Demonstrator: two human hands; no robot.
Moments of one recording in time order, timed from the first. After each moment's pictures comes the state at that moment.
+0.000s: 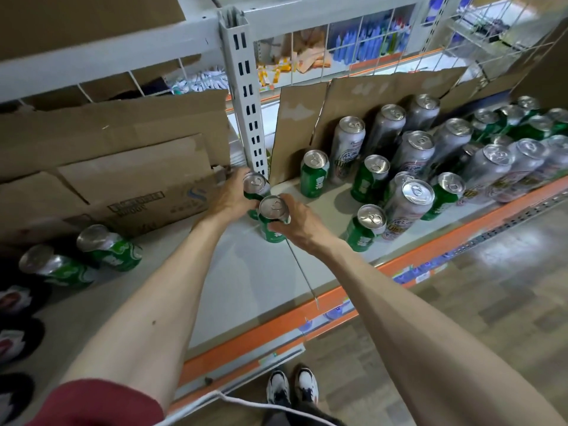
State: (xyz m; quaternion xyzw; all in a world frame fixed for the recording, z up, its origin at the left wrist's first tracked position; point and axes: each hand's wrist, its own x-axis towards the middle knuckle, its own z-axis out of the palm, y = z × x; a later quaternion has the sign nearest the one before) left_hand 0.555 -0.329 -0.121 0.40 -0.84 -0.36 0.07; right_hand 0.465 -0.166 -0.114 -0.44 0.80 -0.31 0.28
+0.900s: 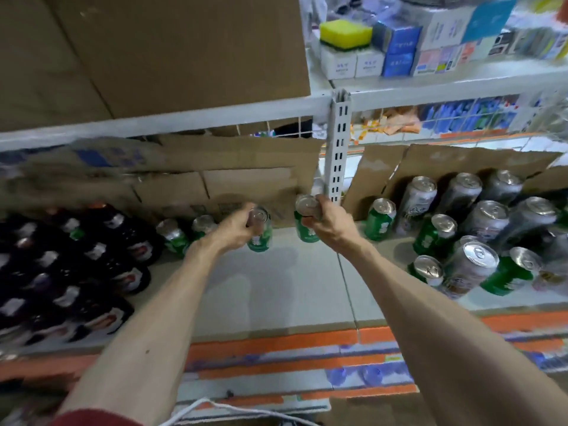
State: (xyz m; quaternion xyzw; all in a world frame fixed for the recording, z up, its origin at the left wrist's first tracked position) left_hand 0.711 -0.301 -0.034 0.48 -0.81 -0.33 0.07; right_hand 0.505 -0.202 -0.028 -0.54 0.76 -0.29 0.23
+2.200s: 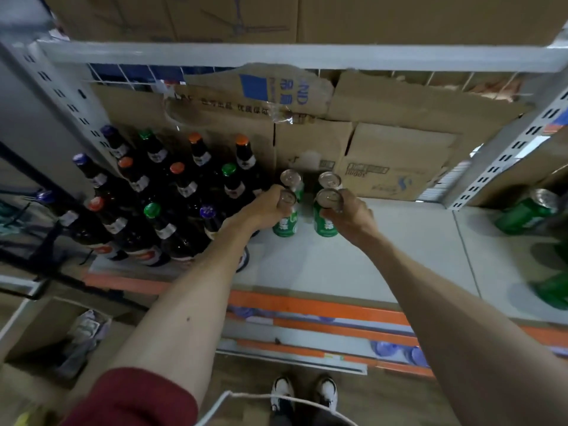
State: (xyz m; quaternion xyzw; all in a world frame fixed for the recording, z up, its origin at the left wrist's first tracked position) left_hand 0.943 -0.348 -0.070 0.56 -0.73 -0.39 0.06; right_hand 0.754 -0.276 -0.074 -0.53 0.77 -0.22 0.26
